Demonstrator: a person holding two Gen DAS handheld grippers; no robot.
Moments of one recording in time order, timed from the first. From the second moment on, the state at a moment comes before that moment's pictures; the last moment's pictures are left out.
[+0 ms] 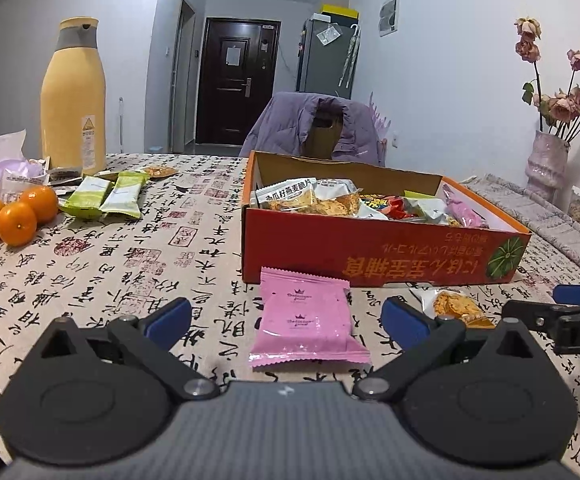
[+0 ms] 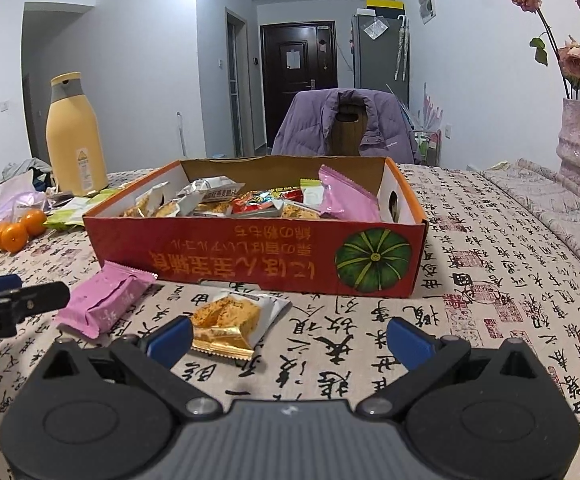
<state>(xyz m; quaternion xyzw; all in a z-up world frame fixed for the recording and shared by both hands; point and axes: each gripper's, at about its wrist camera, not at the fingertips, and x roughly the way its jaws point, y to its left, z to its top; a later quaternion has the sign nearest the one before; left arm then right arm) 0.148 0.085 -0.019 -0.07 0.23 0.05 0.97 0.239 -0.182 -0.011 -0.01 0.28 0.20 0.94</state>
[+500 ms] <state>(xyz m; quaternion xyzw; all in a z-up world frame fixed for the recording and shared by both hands) 0.147 0.093 -0.021 -0.09 0.23 0.07 0.97 0.274 -0.125 -0.016 -0.05 0.32 0.19 0.93</state>
